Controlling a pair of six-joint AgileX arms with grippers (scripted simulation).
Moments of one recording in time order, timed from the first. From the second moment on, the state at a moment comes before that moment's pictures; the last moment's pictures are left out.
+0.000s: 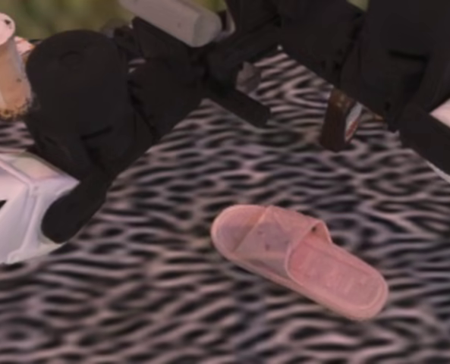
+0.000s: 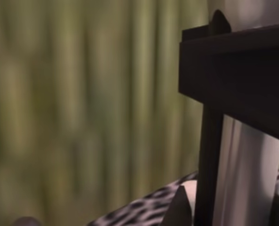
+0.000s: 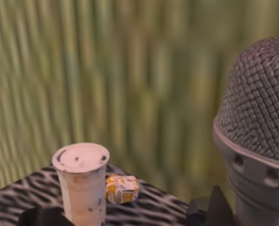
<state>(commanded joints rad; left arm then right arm) -0.63 1.52 0.79 0.80 0.15 -0.01 0.68 1.57 1.09 0.44 -0.02 0.03</state>
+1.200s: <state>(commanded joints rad) -0.59 1.41 0.68 0.78 0.14 0.00 0.63 1.51 1.05 0.43 -0.06 0.01</state>
